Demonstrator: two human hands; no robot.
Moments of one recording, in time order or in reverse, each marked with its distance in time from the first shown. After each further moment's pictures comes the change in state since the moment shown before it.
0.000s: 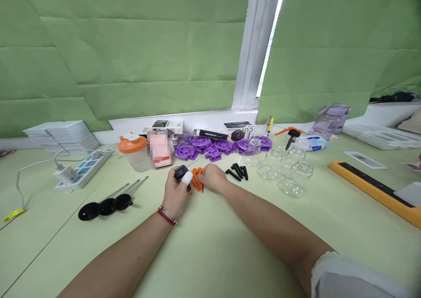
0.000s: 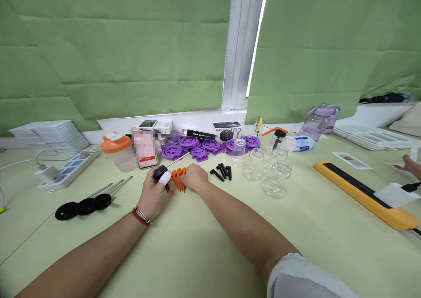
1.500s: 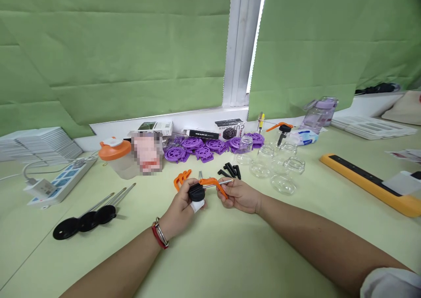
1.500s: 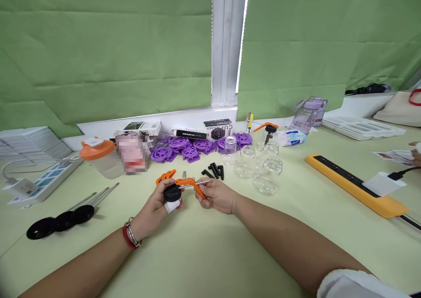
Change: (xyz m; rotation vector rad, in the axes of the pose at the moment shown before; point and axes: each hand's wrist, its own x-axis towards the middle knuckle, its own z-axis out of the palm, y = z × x) left_hand -0.024 0.006 0.013 0.079 -0.605 -0.047; right_hand -0.045 0.107 -0.031 1.359 -0.699 -0.178
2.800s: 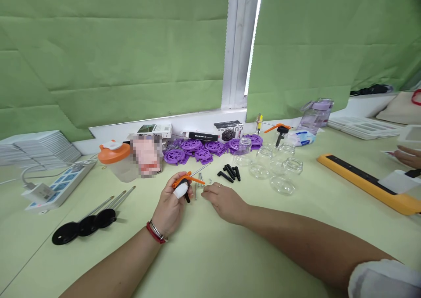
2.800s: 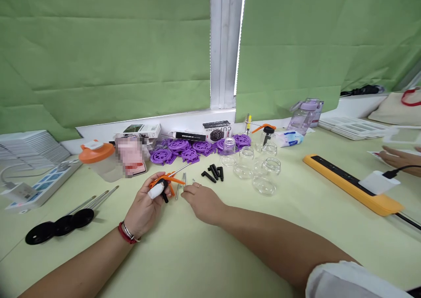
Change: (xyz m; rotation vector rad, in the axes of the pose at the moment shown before) left_hand 0.009 0.010 -0.008 -0.435 0.257 0.014; right_hand 0.013 0.015 0.024 -1.774 0.061 -0.516
